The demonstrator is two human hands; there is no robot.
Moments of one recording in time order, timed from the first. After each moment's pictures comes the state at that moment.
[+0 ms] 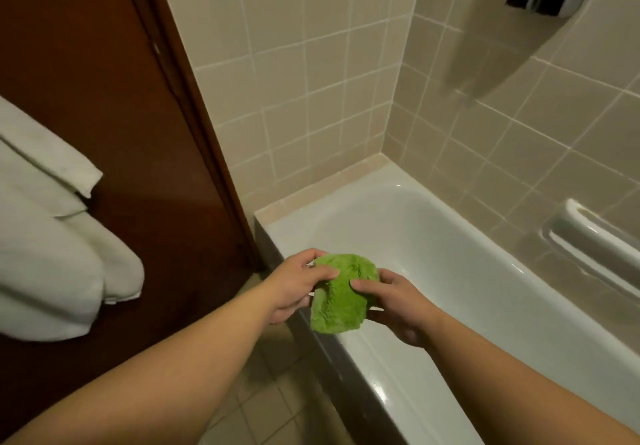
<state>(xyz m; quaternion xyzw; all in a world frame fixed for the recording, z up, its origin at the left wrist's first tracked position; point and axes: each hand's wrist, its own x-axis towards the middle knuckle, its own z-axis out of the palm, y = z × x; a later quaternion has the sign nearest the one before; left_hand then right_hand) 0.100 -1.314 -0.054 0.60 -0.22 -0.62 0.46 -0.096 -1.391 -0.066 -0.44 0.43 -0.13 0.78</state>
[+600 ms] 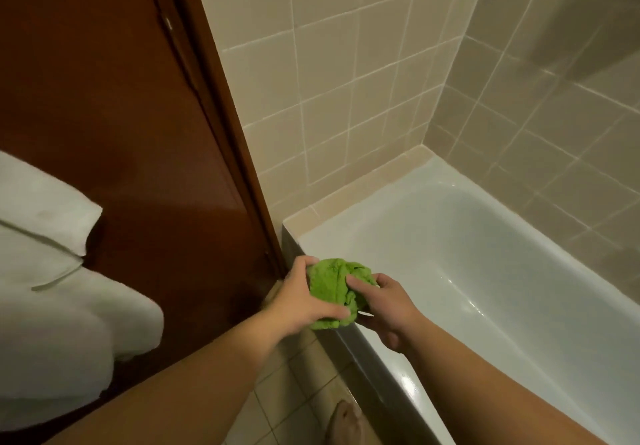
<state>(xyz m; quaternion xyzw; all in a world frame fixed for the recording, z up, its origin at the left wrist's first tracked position) 0.266 -1.349 -0.152 0.76 -0.37 -0.45 0.30 0.096 -1.429 -0.153 -0.37 0.52 -0.17 0.75</state>
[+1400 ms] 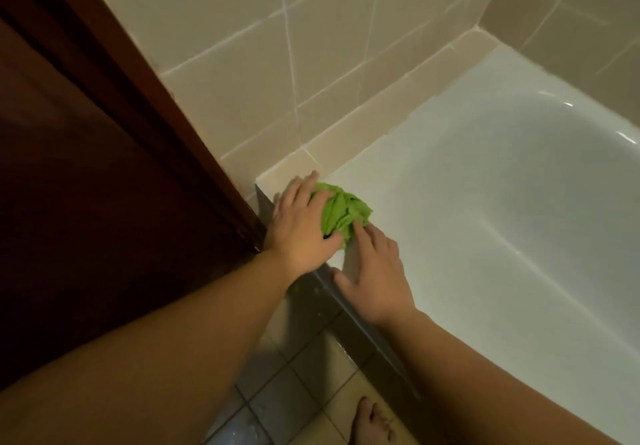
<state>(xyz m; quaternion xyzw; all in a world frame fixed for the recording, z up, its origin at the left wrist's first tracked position) 0.389 -1.532 -0.425 0.75 -0.62 -0.19 0.09 0.212 -1.527 -0.427 -0.79 0.52 -0.02 0.32</state>
